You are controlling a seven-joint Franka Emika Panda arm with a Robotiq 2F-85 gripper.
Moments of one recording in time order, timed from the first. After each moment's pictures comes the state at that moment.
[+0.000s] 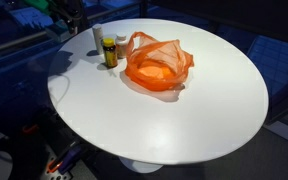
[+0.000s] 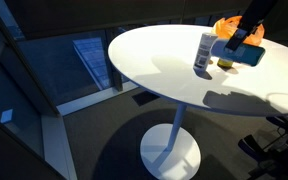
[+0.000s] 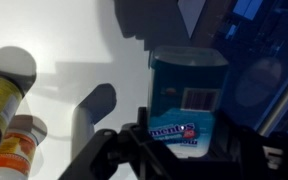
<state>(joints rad) 0.26 -0.26 0.05 -2.59 0.56 2.44 -0.38</state>
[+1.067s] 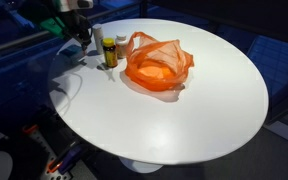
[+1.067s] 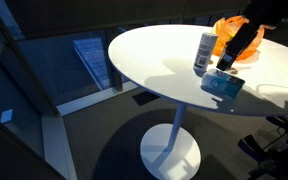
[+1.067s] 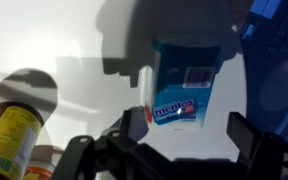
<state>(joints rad) 0.25 -0.11 0.06 -2.61 0.56 2.61 -0.41</state>
